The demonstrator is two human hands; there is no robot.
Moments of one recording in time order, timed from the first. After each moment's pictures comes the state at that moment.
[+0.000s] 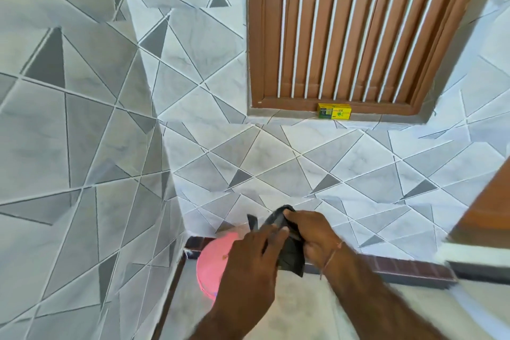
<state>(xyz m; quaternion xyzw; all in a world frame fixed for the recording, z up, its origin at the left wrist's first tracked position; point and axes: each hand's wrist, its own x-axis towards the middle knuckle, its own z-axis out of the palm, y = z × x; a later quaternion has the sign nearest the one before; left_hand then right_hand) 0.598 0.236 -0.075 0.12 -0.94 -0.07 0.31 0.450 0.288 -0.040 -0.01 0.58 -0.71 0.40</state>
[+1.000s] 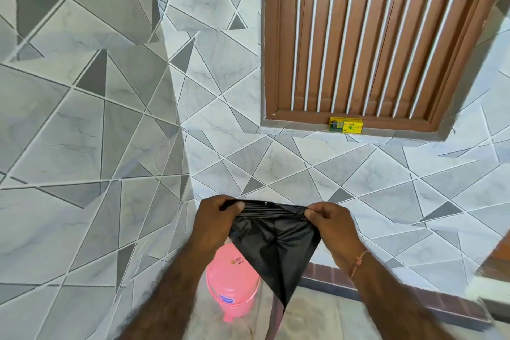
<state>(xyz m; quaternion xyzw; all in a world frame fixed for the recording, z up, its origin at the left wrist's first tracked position) 0.587 0.217 0.004 0.39 -0.70 -0.49 0.34 0.404 0.350 -0.029 -0.24 0.72 -0.63 0.19</state>
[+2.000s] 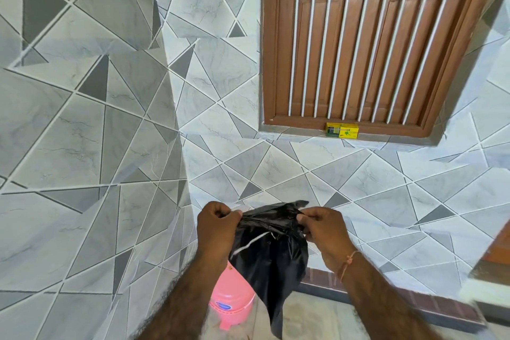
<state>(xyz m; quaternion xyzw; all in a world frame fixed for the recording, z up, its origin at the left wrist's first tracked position) 0.584 0.222 -0.009 0.46 -0.60 -0.51 0.41 0.429 0.340 -0.019 -0.17 0.71 -0.65 0.23</state>
